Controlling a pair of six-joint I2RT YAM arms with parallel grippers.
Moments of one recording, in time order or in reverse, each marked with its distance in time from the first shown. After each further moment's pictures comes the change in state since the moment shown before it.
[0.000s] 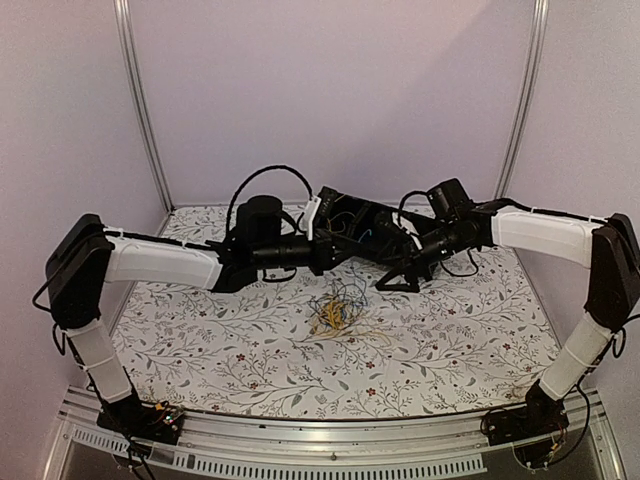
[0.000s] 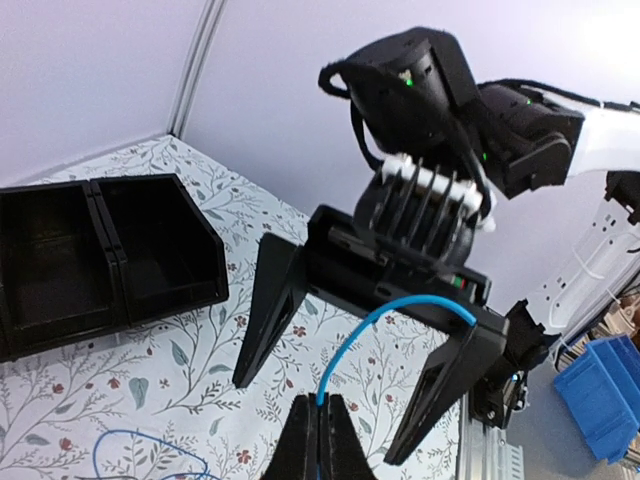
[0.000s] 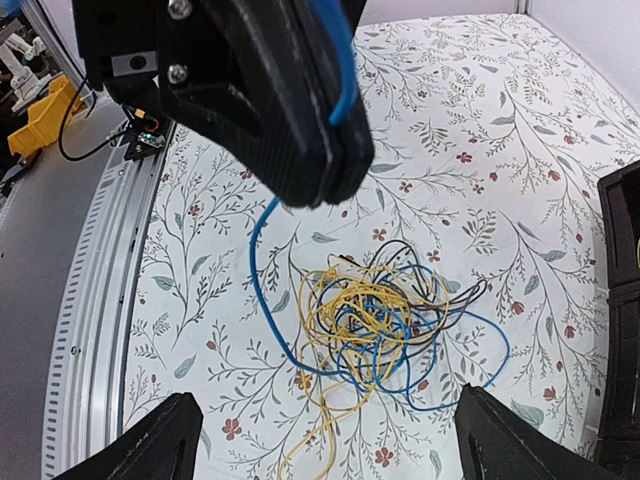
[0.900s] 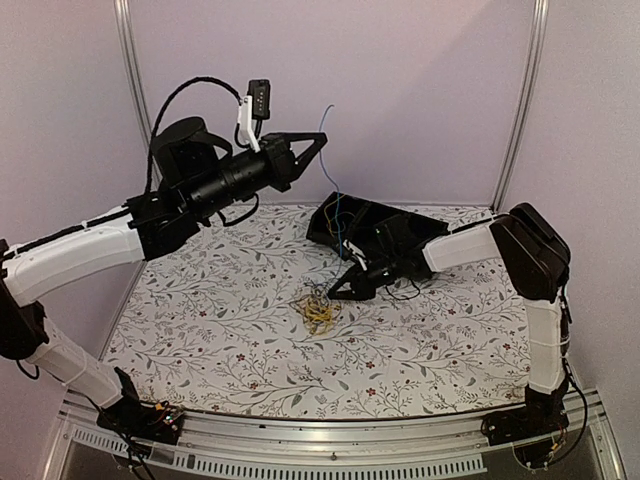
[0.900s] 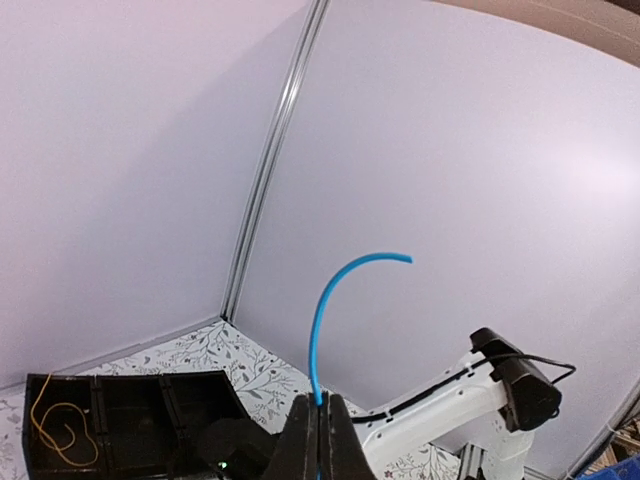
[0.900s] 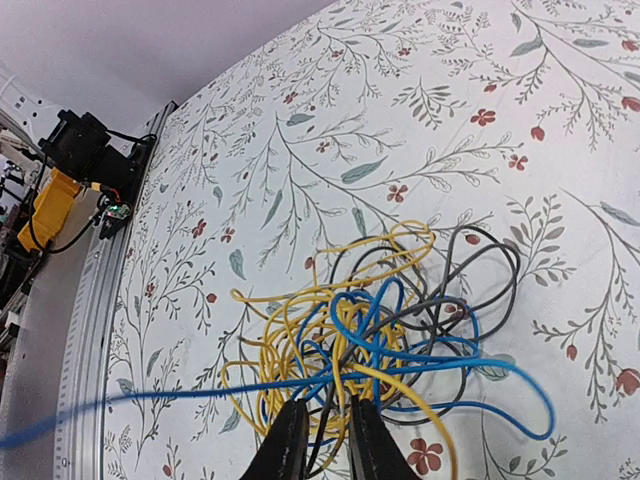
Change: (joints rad) left arm -0.042 -0.375 0.158 -0.206 -0.348 0.003; right arm 0.124 0.449 0.095 0.511 -0.034 0.462
